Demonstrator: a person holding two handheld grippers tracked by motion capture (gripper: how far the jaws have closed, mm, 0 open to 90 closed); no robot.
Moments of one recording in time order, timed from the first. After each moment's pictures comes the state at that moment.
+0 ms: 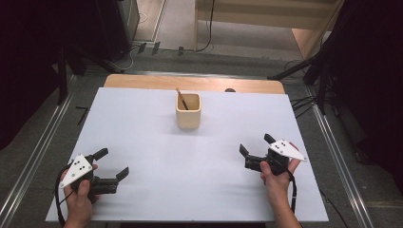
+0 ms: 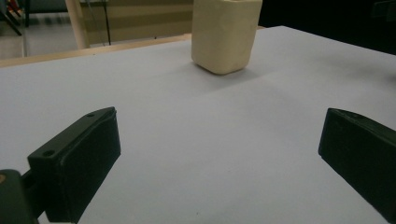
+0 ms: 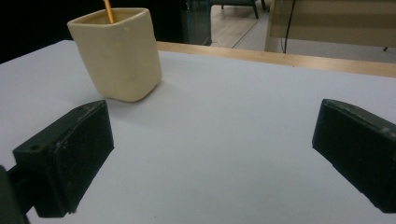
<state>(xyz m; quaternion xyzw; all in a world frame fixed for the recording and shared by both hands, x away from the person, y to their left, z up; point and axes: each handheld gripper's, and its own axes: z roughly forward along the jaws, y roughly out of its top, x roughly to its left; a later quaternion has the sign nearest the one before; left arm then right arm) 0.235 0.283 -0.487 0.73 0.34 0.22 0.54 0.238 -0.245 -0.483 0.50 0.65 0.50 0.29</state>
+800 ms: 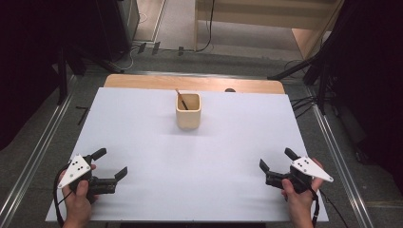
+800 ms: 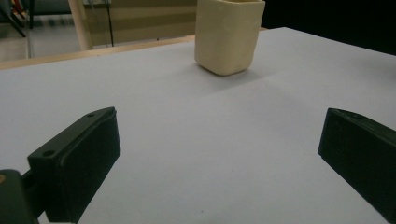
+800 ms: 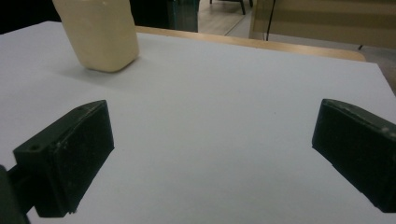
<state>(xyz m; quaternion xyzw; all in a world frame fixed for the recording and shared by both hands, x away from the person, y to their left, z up) 0.234 0.287 -0.486 0.73 0.34 0.23 0.54 0.188 -0.292 -0.490 0.50 0.65 0.48 0.31</state>
